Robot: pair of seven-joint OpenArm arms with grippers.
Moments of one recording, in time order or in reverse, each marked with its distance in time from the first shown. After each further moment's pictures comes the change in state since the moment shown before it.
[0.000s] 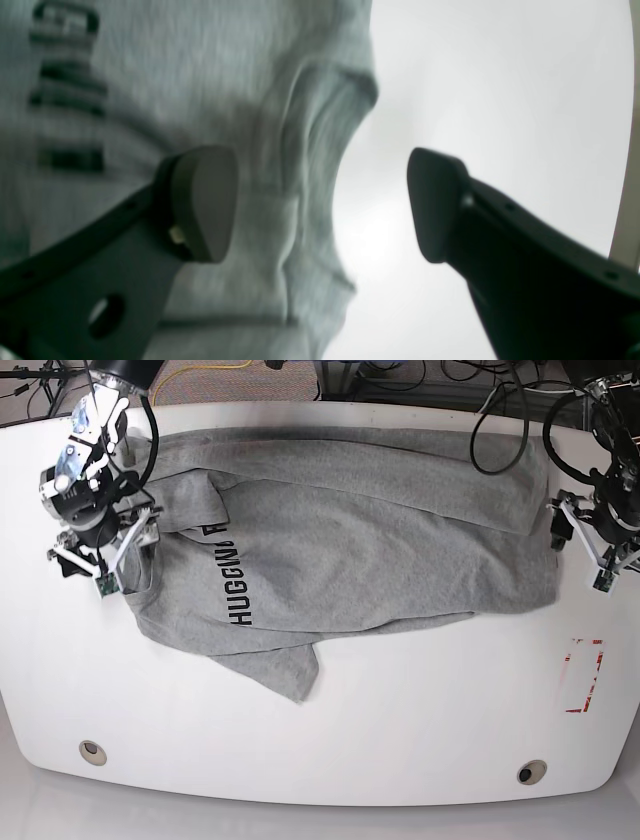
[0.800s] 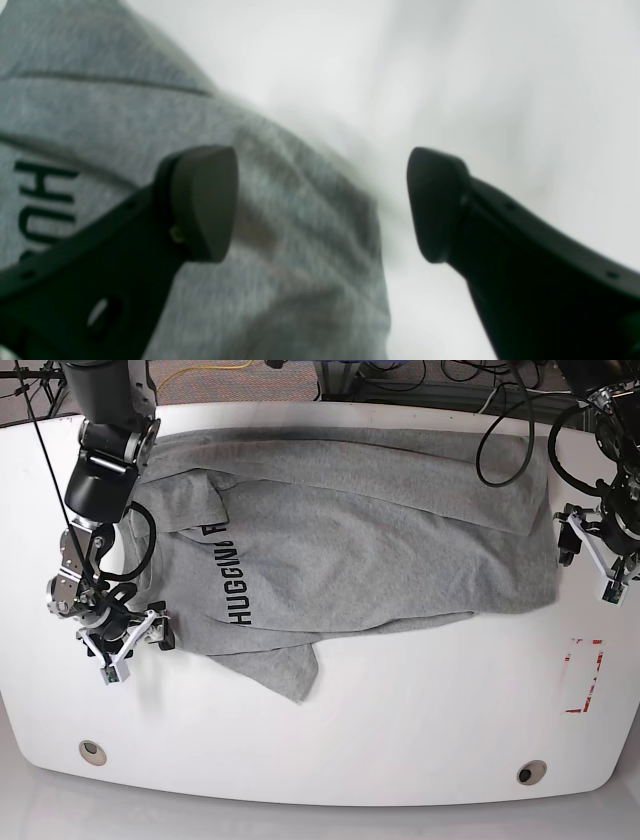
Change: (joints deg) left arm -1.9 0.1 -0.4 0.0 0.0 0.0 0.1; right arm 30.6 7.9 -8.8 -53.8 -0.3 0.0 23.4
